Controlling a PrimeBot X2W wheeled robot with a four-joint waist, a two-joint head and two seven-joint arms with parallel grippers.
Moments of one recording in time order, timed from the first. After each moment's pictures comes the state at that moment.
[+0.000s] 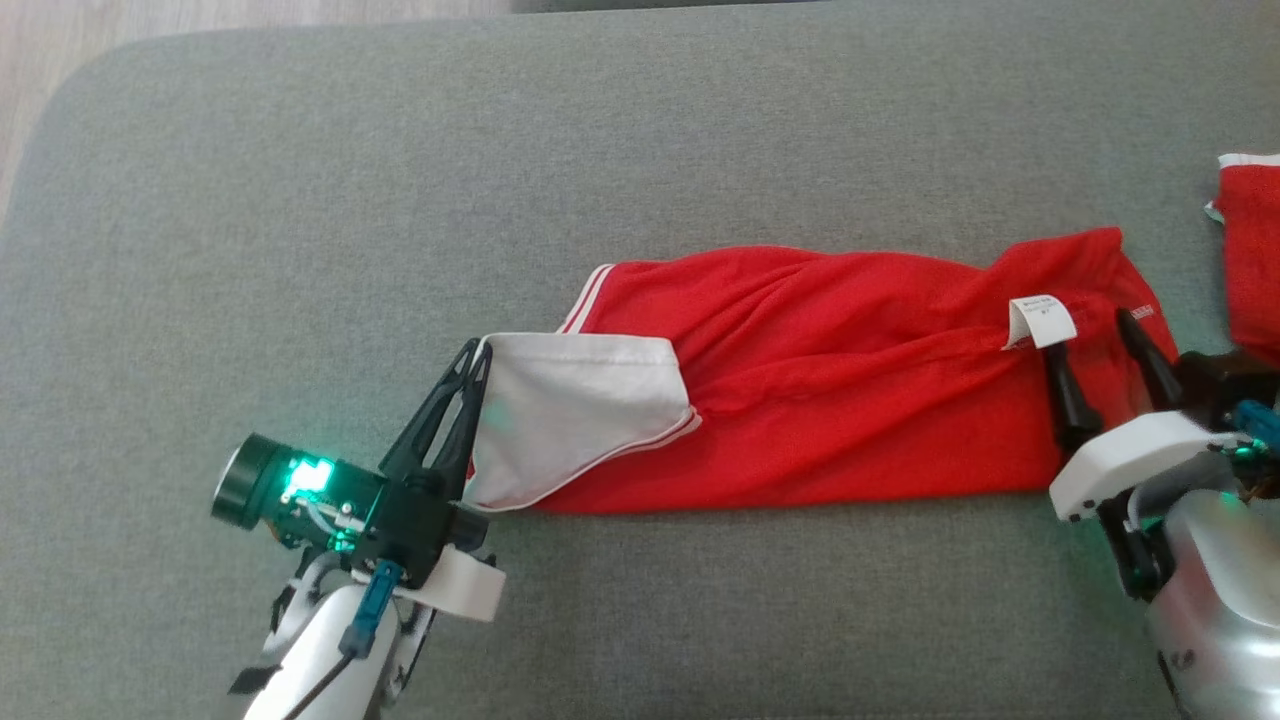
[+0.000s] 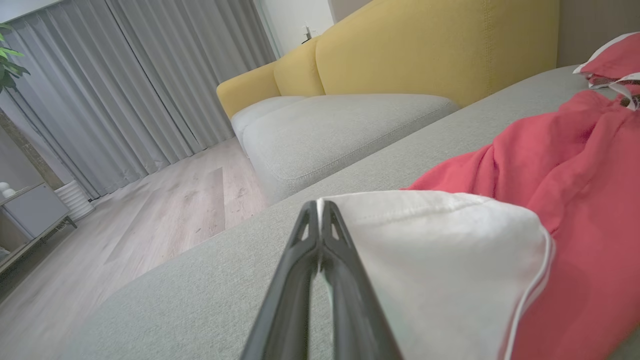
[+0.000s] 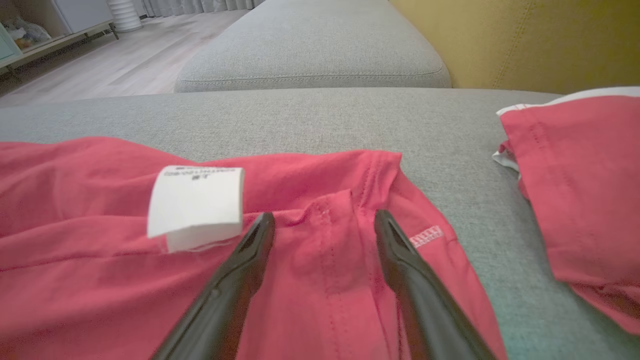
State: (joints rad) left arm -0.27 0.23 -0.45 0.24 0.04 0.12 -0.24; right arm -0.42 -0.28 0.17 0.78 0.29 0.13 -0.26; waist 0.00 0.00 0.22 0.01
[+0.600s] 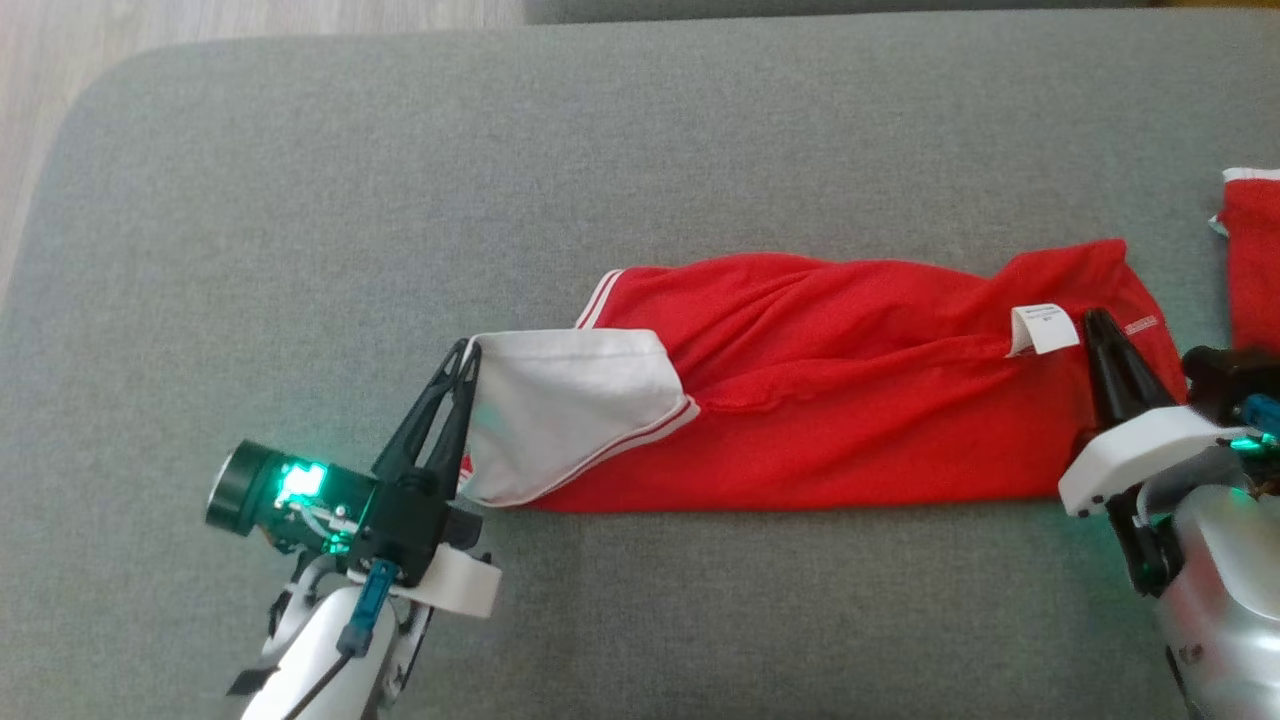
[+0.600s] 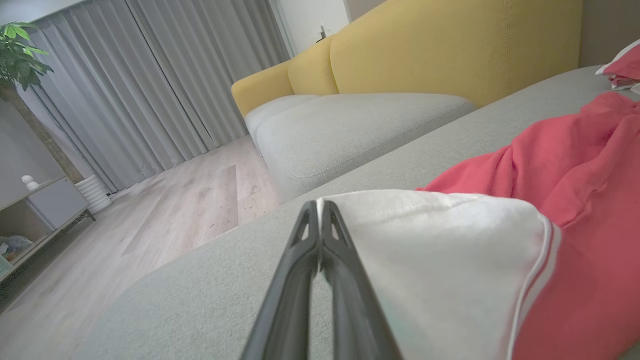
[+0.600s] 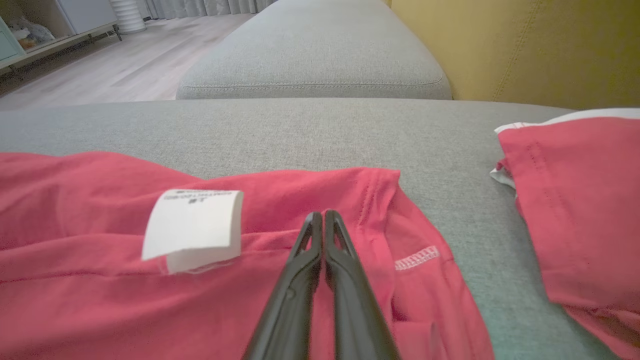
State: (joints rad) left arm -0.27 0.23 -0.46 0.25 0.02 0.15 -0.24; right arm -0.44 -0.30 0.18 0.80 0.30 0.13 -0.26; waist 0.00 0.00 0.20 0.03
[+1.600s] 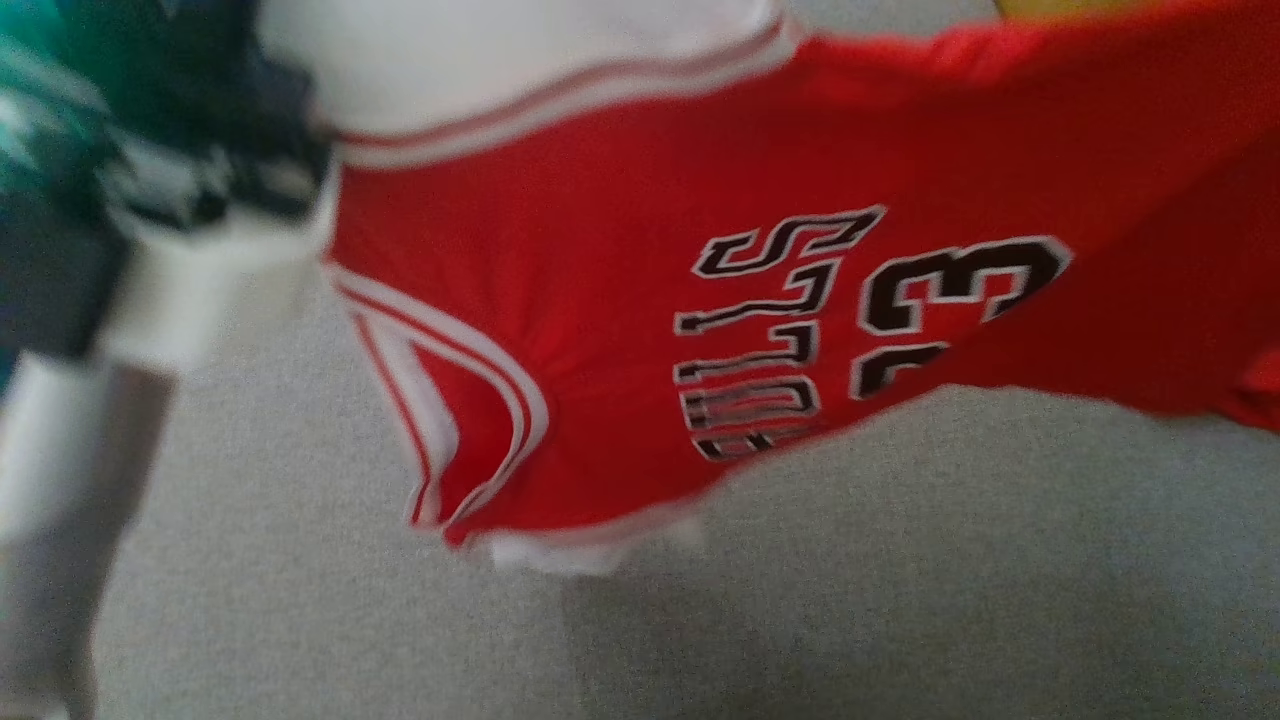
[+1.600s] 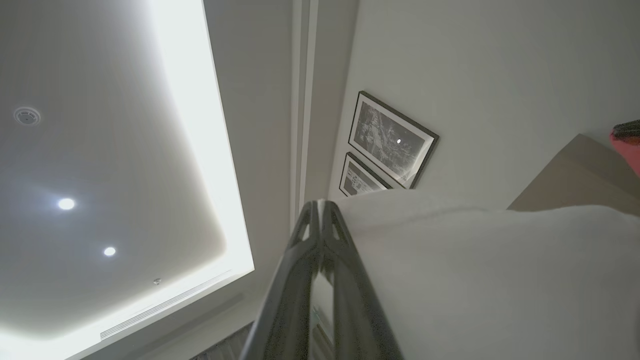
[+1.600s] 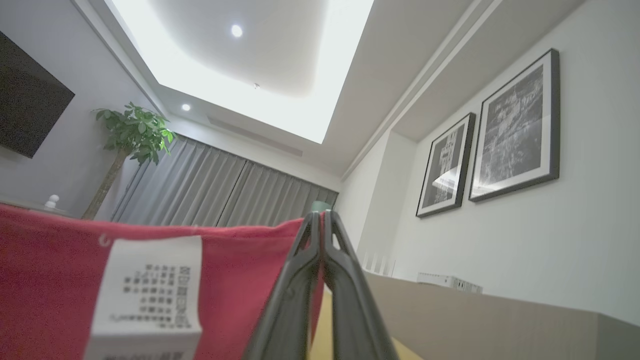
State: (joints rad) left arm -0.81 0.41 -0.35 -0.18 -0.03 0.00 -0.24; right arm -0.51 -0.50 -0.10 -0.04 0.18 0.13 -0.16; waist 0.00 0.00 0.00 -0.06
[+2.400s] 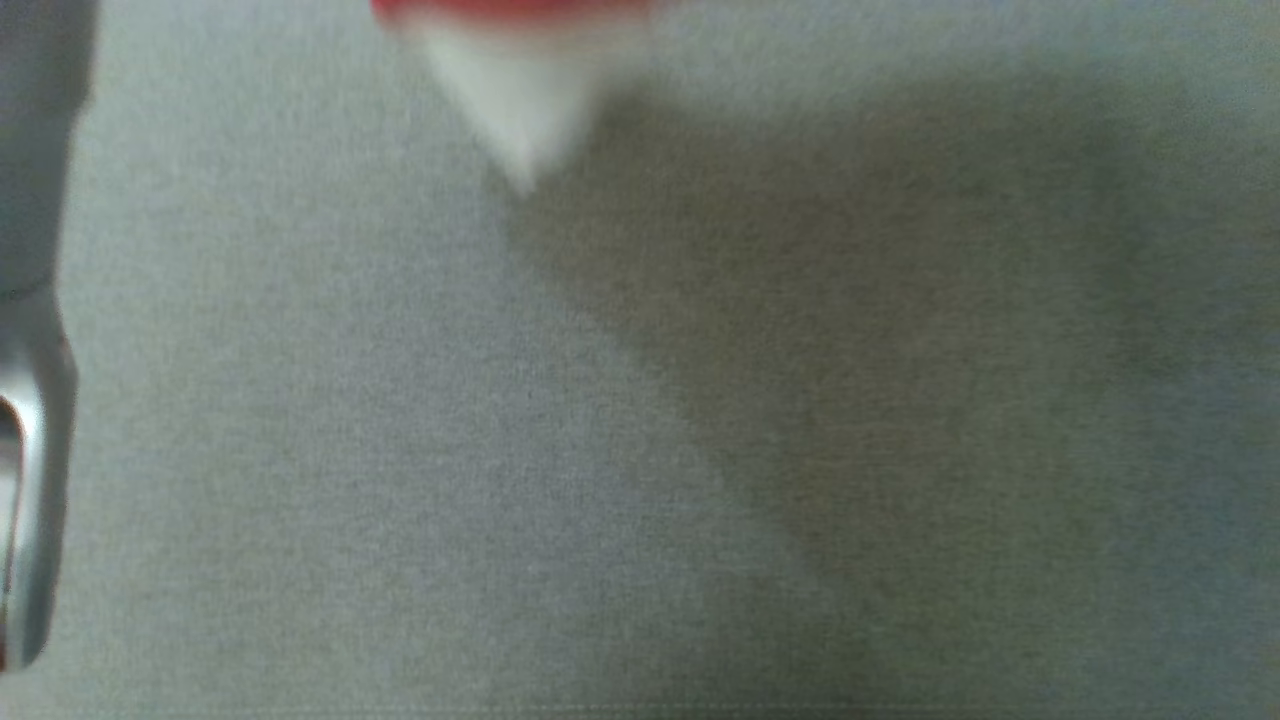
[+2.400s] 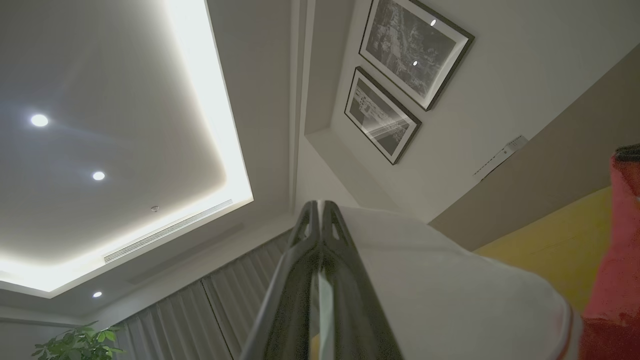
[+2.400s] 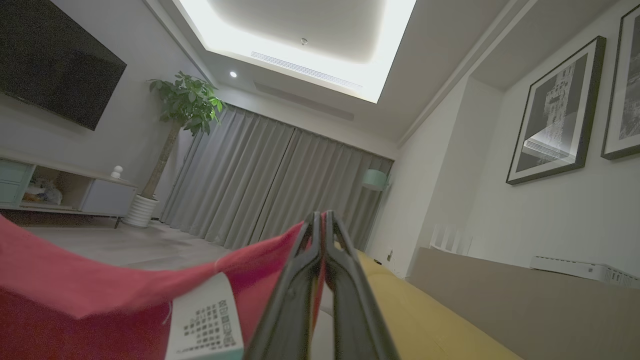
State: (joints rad) left arm -1.49 0.24 -0.42 0.39 -0.03 -0.06 -0.26; right arm -1.25 -0.55 0.23 0.49 0.20 0.13 -0.25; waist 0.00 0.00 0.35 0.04
